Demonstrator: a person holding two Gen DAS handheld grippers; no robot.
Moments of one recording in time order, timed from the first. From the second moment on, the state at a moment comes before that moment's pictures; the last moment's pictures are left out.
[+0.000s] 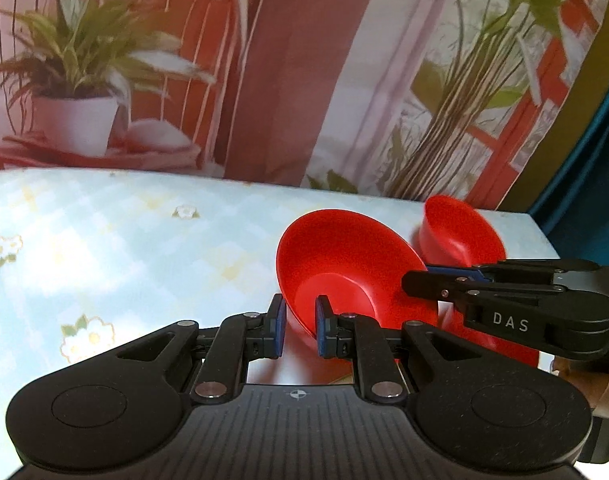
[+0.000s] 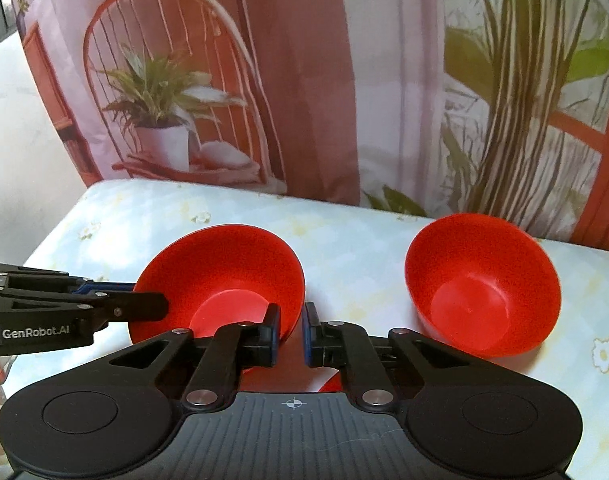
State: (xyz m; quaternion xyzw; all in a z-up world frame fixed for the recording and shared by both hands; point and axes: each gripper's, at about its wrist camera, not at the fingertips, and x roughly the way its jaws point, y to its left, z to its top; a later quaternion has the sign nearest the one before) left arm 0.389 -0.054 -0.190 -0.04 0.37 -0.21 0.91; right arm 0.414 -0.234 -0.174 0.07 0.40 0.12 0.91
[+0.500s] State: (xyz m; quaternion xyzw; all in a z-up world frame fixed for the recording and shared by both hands) left arm 0.356 -0.093 -0.153 -0.02 0.34 -0.22 0.92; right arm 0.380 -0.270 -0.136 0.07 0.36 0.11 0.92
